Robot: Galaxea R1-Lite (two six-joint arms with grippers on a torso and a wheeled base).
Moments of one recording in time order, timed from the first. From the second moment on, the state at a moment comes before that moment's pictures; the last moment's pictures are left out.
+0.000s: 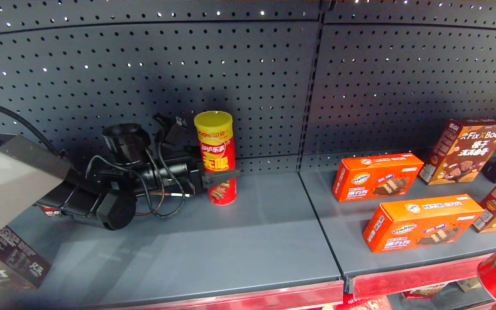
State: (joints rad) left arm -0.20 2.11 -1.06 -1.08 -0.96 -0.03; right arm 0.34 0.66 -0.41 -0.37 -0.07 -0.13
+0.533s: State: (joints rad) left arm -0.21 2.12 -1.06 -1.09 -0.95 -0.04; right arm 0.34 0.65 -0.41 -0.37 -0.07 -0.13
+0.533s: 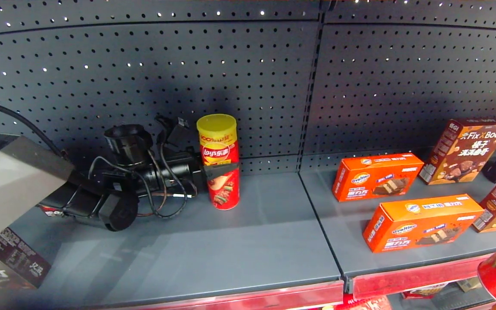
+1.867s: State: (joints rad) left arm -0.34 1.77 -0.68 -1.09 -0.67 -0.04; right arm 0.33 0.65 -0.40 -0.37 -0.08 -0.12
